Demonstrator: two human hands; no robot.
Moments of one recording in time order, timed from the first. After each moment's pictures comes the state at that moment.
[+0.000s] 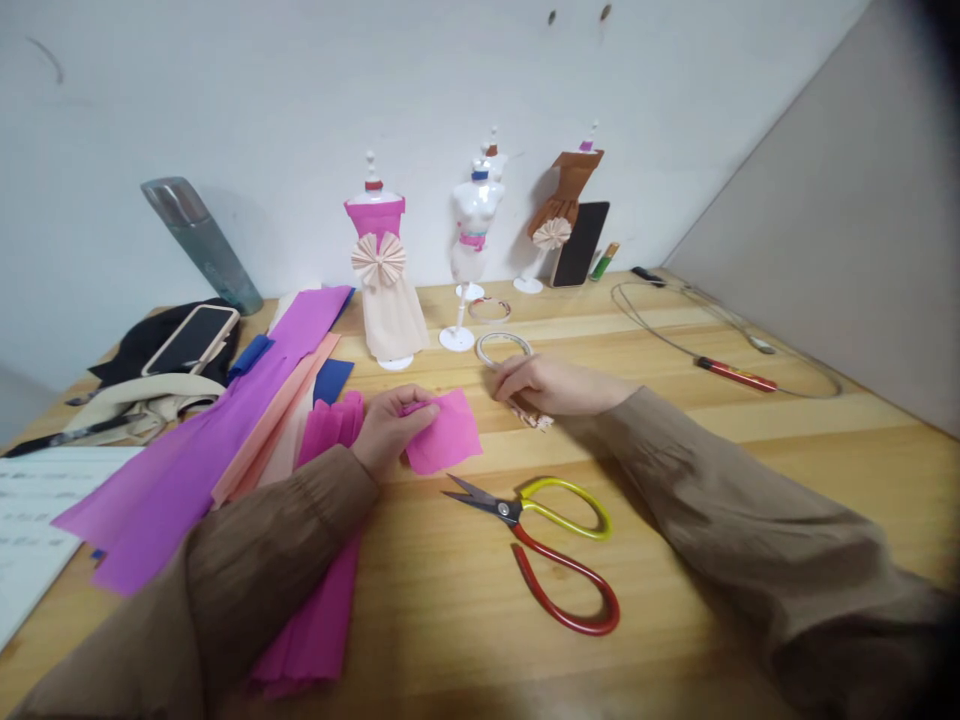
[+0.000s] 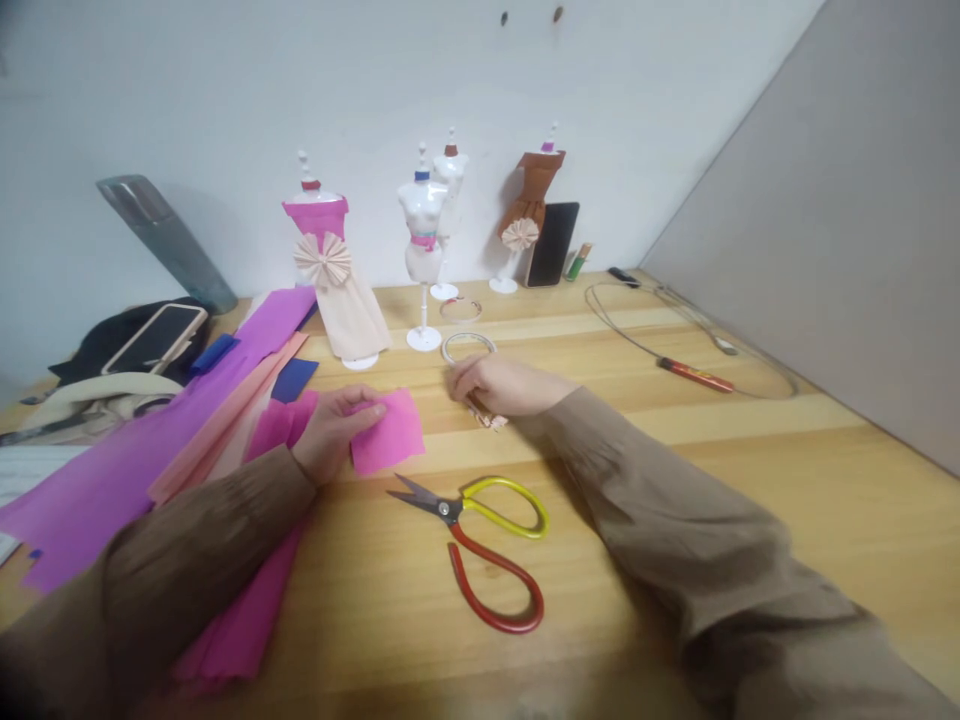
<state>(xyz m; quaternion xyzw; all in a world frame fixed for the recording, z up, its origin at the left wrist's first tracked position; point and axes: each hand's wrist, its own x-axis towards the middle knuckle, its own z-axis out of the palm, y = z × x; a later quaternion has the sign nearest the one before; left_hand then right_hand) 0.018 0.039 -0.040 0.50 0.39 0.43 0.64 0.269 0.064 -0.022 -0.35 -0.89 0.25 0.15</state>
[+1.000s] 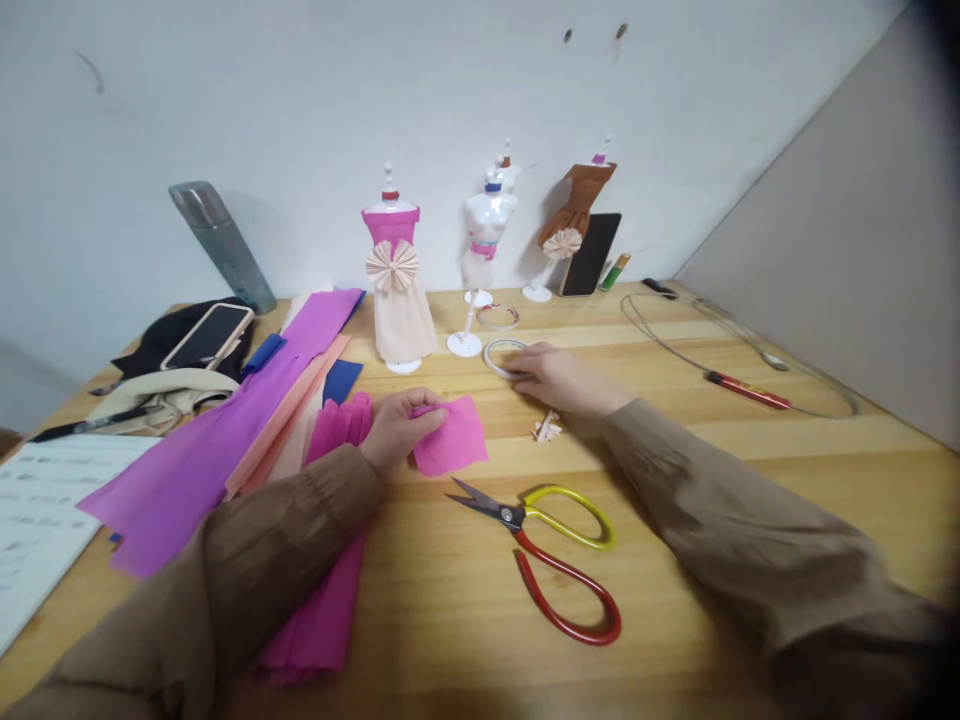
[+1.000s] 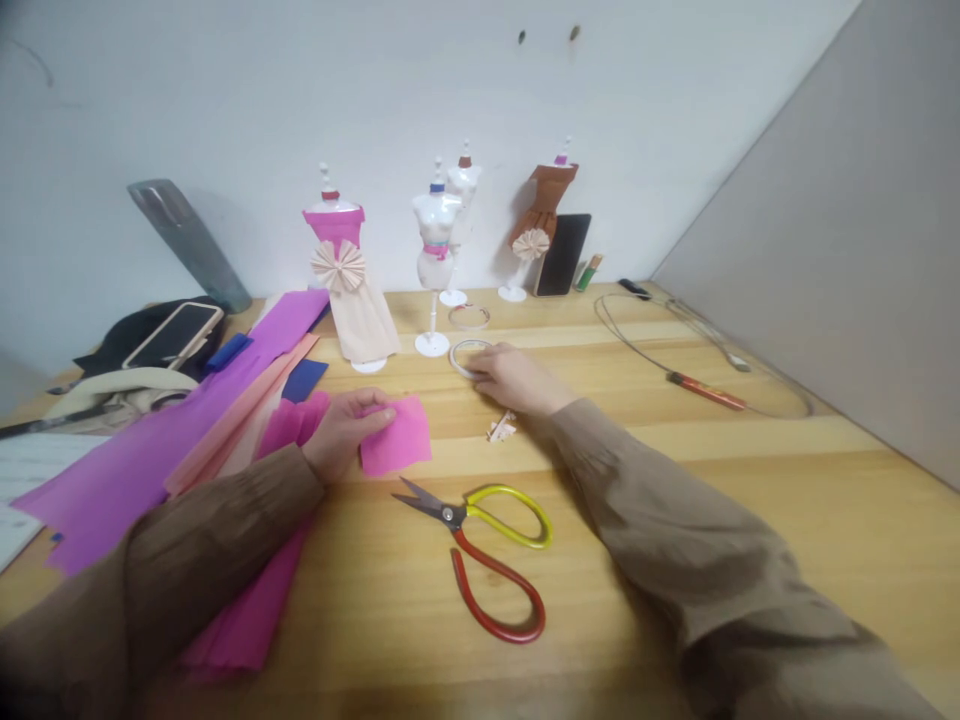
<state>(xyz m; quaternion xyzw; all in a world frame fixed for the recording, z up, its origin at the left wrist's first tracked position) 0.019 0.041 -0.043 0.51 0.40 0.41 0.64 0.281 0.076 -0.029 -0.49 -0.85 0.07 0.16</state>
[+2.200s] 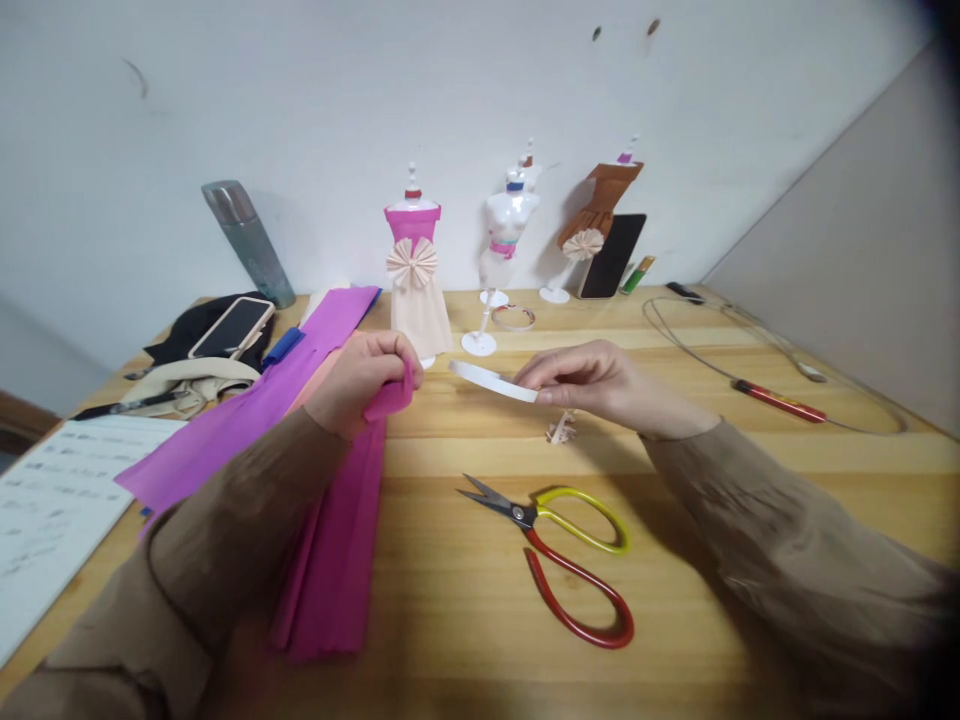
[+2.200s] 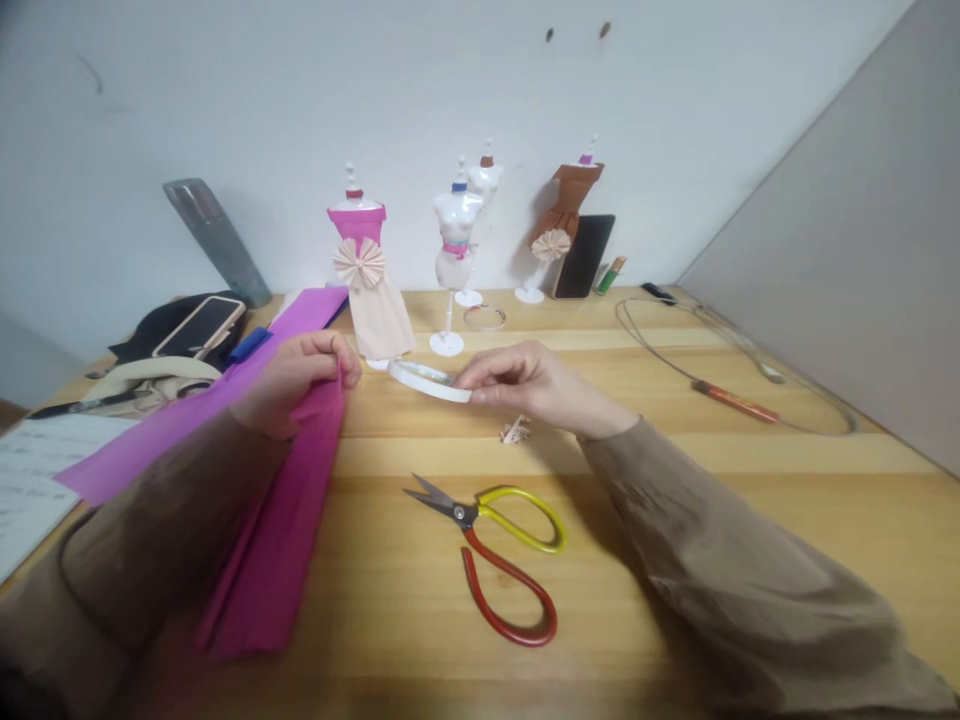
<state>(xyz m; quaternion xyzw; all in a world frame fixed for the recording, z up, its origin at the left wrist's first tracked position) -0.016 0.048 0.042 0.58 0.40 0.41 0.57 0.253 0.028 0.025 -0.37 -0.73 0.44 0.36</state>
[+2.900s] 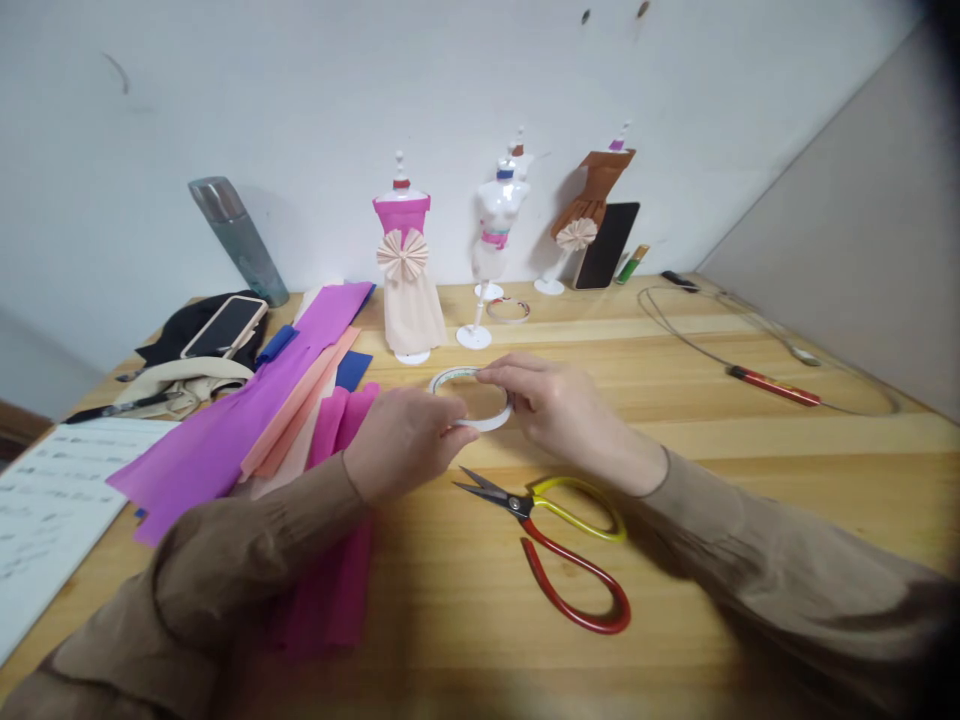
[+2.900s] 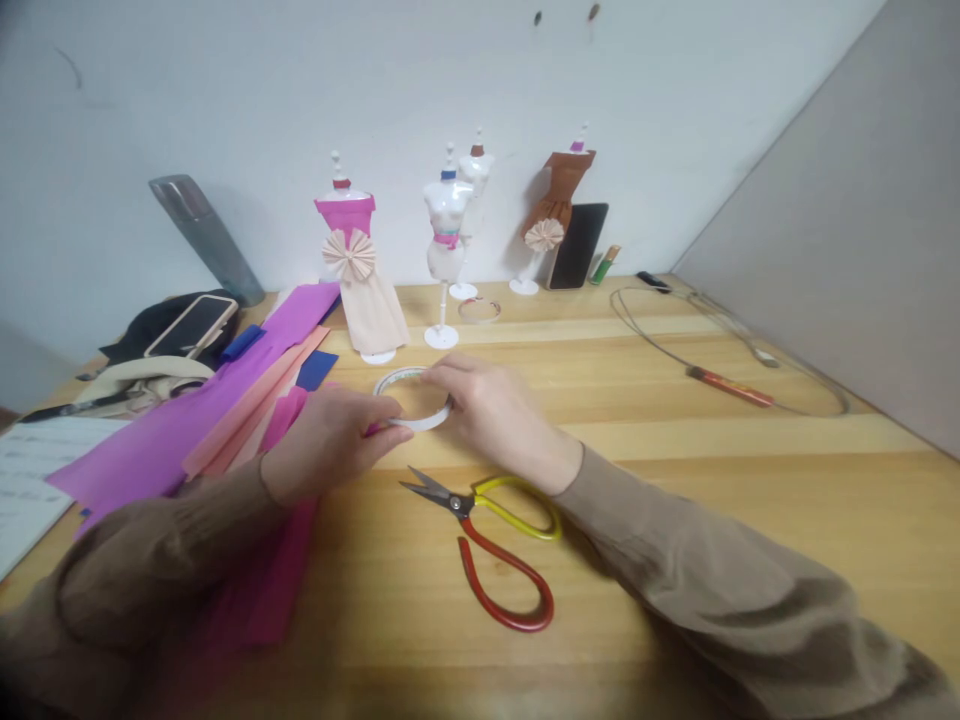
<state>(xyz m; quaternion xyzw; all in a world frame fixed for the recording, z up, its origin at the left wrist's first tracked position) 0.011 0.002 0.030 0.88 0.42 0.15 0.14 0.213 0.004 0.004 -0.44 -0.84 0.07 0.31</state>
